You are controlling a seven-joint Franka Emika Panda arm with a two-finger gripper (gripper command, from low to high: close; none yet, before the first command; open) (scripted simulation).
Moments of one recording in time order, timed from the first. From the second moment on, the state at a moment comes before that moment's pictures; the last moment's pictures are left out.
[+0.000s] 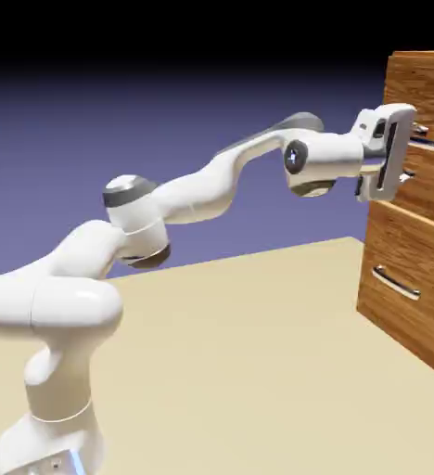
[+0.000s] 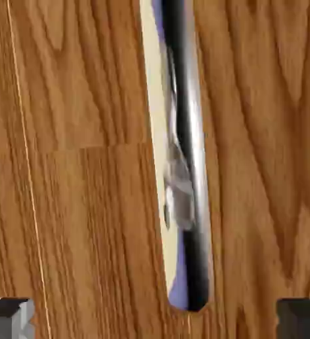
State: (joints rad) arm 1.11 1.58 -1.92 -1.64 2.60 2.52 -1.73
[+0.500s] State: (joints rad) arm 1.06 1.58 -1.92 -1.57 2.59 2.54 -1.71
